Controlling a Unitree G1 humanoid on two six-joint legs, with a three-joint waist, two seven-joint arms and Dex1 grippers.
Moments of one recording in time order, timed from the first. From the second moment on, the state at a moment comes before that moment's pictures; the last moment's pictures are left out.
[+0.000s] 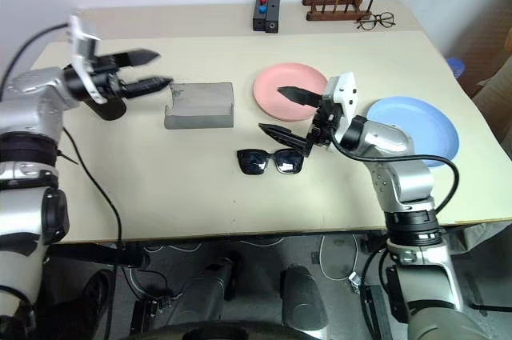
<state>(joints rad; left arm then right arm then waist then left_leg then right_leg) -1.02 0.66 0.01 0.84 -0.28 0.16 -1.40 -0.48 -0.55 -0.05 -0.05 0.50 0.30 1.01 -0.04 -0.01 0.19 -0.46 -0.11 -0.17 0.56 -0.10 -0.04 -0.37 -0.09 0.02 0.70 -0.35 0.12</state>
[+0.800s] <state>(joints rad) -1.14 0.47 -0.14 1.29 0.09 -0.17 -1.26 -0.35 -0.61 -0.08 -0.08 0.44 0.27 0.95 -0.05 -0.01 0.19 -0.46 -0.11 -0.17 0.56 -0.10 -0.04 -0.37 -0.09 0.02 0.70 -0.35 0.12</state>
